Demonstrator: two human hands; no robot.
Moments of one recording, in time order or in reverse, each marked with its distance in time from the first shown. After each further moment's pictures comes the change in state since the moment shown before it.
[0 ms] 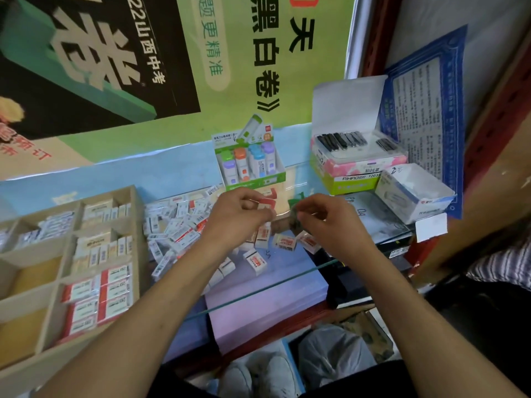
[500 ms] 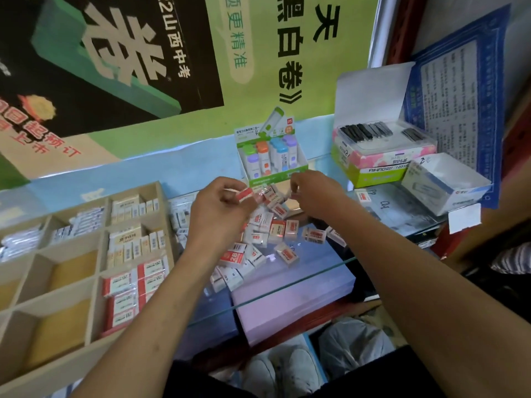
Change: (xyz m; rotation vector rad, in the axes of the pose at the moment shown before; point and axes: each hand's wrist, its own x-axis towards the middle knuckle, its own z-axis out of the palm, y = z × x) left_hand -0.016 -0.019 -0.055 -0.063 0.238 0.063; right_hand 0.084 -0.011 0.062 -0.781 -0.202 -0.092
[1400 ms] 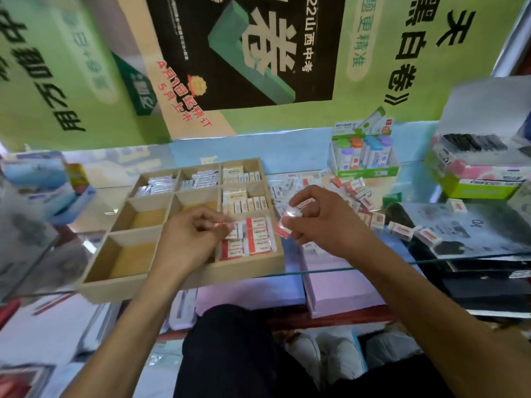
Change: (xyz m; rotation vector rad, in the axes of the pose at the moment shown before) left_hand -0.090 -0.047 -0.176 0.267 0.280 -0.134; right_hand -0.121 -0.164 -0.027 1.006 -0.228 -0.087
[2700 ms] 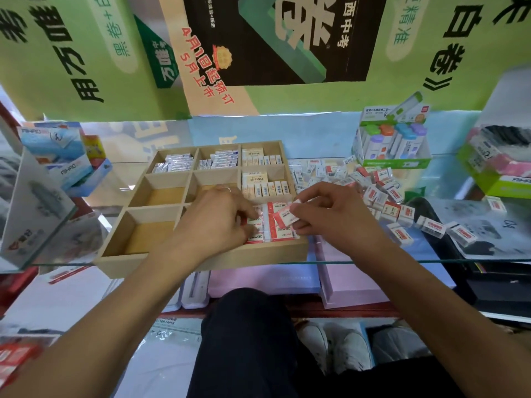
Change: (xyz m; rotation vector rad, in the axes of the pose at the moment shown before) left_hand 0.017 -0.003 -0.009 0.697 -0.257 0.476; right_hand -0.004 -0.010 0.032 0.185 0.013 0.088
